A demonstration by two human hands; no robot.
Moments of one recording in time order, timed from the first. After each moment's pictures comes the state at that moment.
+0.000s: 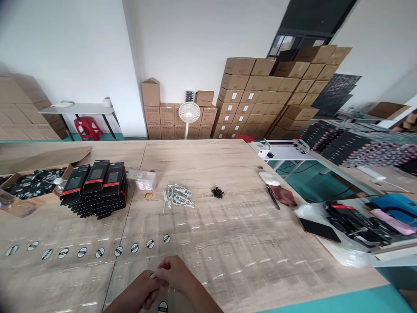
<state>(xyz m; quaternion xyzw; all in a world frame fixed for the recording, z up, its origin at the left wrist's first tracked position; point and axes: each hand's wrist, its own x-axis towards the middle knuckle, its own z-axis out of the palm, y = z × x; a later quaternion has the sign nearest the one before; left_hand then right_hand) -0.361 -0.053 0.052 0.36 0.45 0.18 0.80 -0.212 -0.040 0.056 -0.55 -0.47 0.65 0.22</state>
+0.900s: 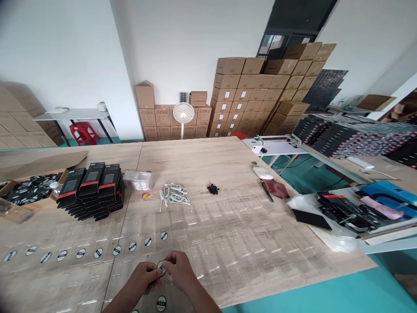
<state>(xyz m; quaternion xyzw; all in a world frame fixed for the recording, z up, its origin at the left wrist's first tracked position) -0.352 -0.050 0.054 0.38 0.52 0.22 0.73 -0.195 -0.053 0.054 -0.60 -0.43 0.57 0.35</state>
